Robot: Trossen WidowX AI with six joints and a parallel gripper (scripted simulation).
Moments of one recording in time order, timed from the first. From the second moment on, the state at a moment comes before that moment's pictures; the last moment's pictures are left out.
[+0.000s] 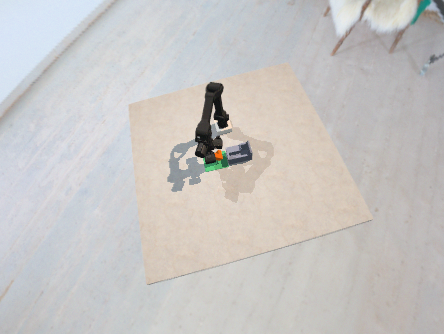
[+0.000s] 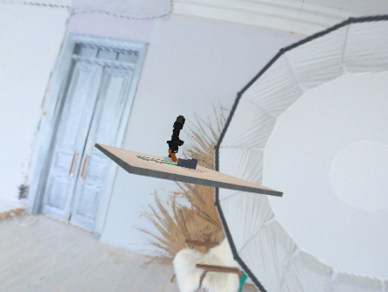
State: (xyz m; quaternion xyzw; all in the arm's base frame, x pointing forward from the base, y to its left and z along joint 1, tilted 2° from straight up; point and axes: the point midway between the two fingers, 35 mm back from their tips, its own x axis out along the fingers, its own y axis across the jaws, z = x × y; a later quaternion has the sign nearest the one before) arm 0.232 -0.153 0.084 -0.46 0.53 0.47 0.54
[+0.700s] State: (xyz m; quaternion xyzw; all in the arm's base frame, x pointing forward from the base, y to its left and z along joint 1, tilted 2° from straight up) arm 0.231 -0.152 0.063 -0.46 0.53 0.47 0.53
